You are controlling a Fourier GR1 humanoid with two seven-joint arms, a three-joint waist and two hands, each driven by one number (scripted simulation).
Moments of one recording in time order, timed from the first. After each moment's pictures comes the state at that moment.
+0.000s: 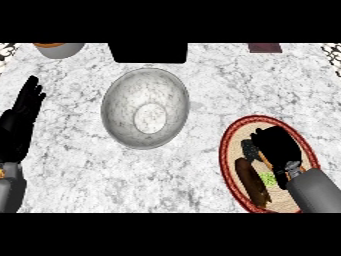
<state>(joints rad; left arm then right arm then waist) -0.17 0.31 0.11 -1.52 0.02 0.09 0.12 -0.29 -0.44 0.44 -1.25 1.28 0.34 0.12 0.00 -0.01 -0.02</state>
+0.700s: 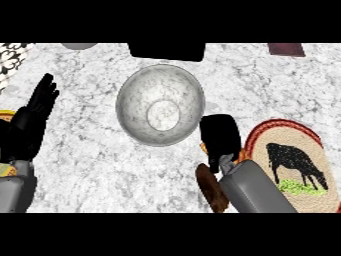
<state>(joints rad) -0.19 0.27 0.06 -1.53 0.01 0.06 0.12 -0.42 -0.06 0.46 -1.33 1.19 0.30 0.59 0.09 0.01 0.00</state>
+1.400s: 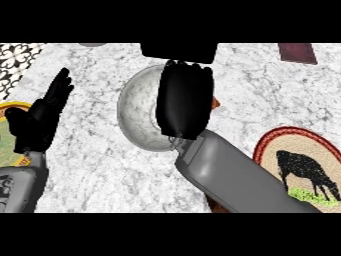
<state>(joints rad) -0.25 0.25 0.02 -1.49 -0.01 0.05 0.14 -0.88 -0.01 0.58 -1.41 1.20 0.09 1.12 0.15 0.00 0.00</state>
